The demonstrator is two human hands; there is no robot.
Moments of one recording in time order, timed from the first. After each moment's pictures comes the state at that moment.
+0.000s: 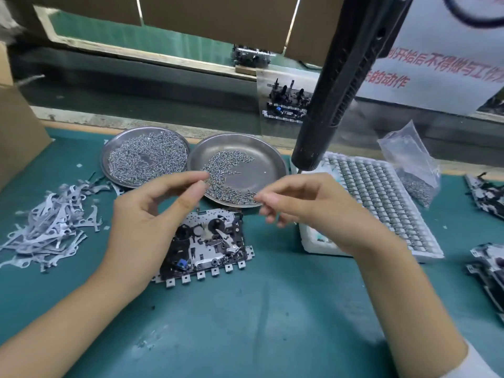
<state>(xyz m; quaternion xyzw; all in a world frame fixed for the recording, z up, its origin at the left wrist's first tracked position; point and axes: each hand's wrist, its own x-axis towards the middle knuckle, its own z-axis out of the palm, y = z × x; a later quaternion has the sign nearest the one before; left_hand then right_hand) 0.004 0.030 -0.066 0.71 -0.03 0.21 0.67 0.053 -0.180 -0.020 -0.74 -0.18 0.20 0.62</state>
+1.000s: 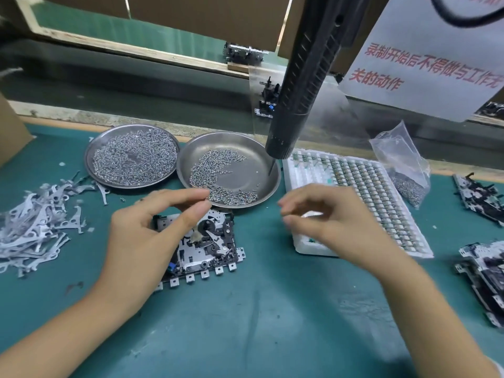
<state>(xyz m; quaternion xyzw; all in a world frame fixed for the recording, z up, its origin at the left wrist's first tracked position) -0.005 0.018 -0.071 0.74 0.00 0.21 0.64 0.039 -0.205 -0.023 -0.86 -0.14 0.07 0.49</state>
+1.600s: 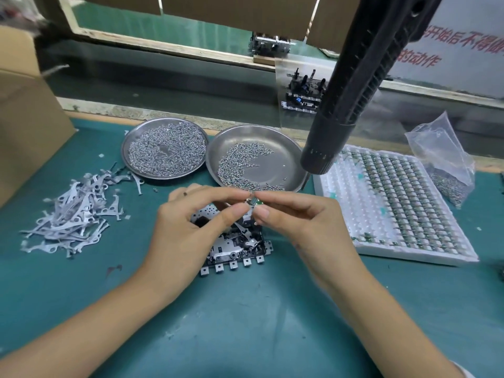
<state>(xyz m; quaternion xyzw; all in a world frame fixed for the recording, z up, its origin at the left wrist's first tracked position) -0.006 0.017 -0.074 0.78 -0.04 0.21 0.59 0.024 -0.145 -0.057 -0.64 -0.08 0.12 0.75</state>
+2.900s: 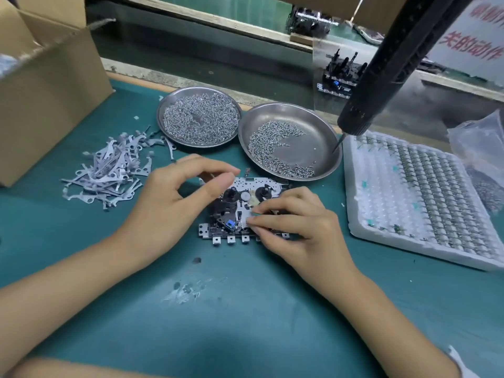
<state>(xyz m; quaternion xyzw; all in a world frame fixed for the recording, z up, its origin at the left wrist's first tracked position) -0.020 0.065 -0.082 0.81 -0.05 0.17 0.56 0.013 -0.132 -0.099 -0.82 -0.39 -0.15 0.40</state>
